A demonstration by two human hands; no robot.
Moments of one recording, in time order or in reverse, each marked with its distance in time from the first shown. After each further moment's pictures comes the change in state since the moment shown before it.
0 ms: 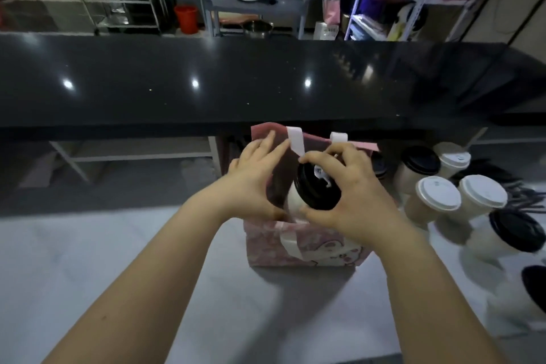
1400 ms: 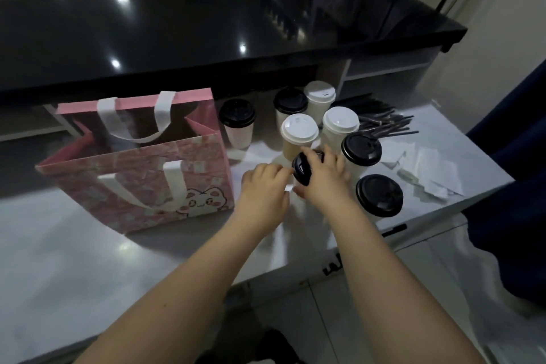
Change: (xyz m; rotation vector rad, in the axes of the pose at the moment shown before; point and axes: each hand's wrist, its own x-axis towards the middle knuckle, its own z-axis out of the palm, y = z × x) left_hand 0.062 0.230 0.233 0.137 0.244 0.110; right_hand -0.139 0.244 -0.027 -0.239 -0.066 0.635
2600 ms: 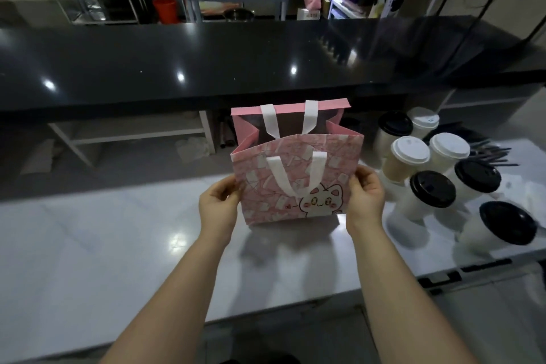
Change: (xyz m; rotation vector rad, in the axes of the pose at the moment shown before) left_hand -0.126 -0.259 -0.100 -1.217 0.576 -0.638; right_hand -0.047 -0.195 0.064 1.460 0.311 0.237
